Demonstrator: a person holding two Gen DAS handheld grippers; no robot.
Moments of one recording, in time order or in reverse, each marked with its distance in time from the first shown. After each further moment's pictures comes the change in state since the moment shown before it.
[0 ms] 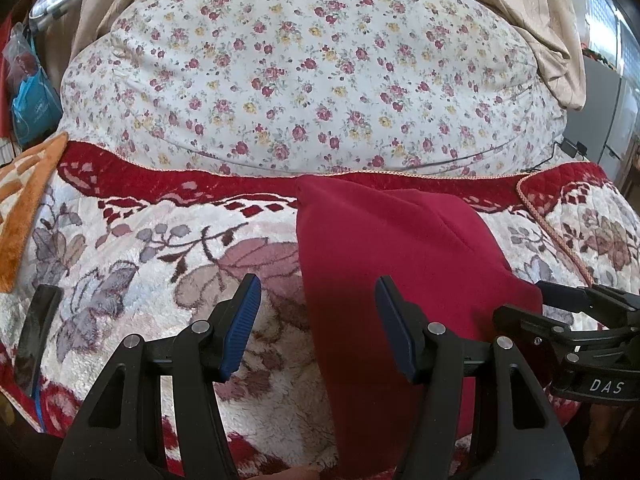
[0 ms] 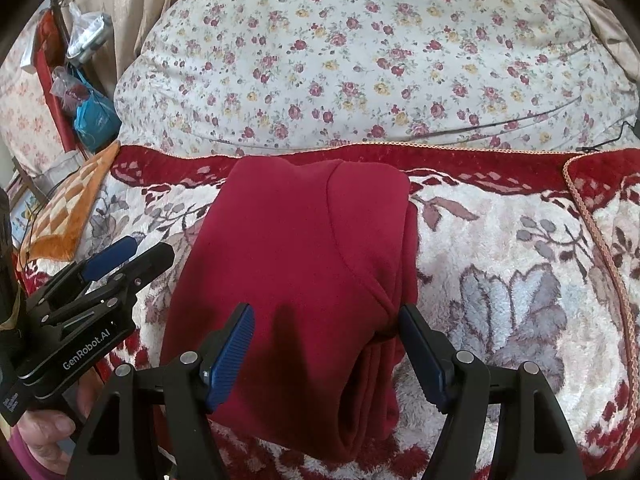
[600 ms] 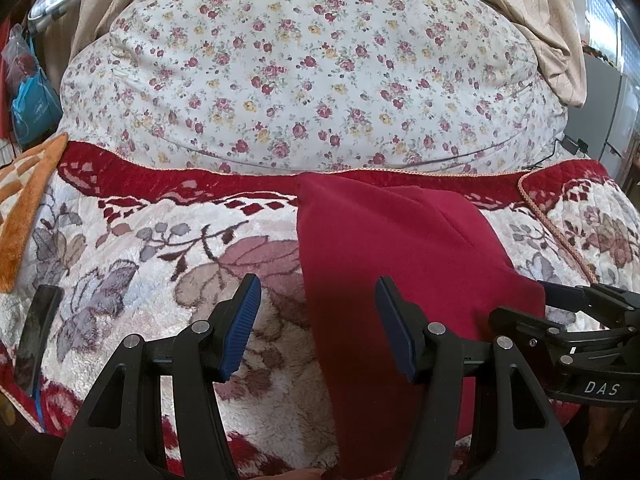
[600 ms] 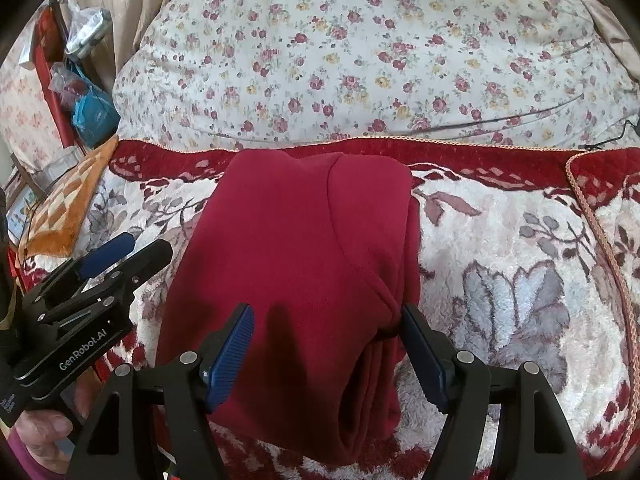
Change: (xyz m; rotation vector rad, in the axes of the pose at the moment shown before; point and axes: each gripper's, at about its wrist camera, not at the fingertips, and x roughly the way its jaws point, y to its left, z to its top) left arm 0.002 -0.001 -0.004 0.000 0.003 0.005; right arm 0.006 -0.002 0.000 -0.014 0.019 0.002
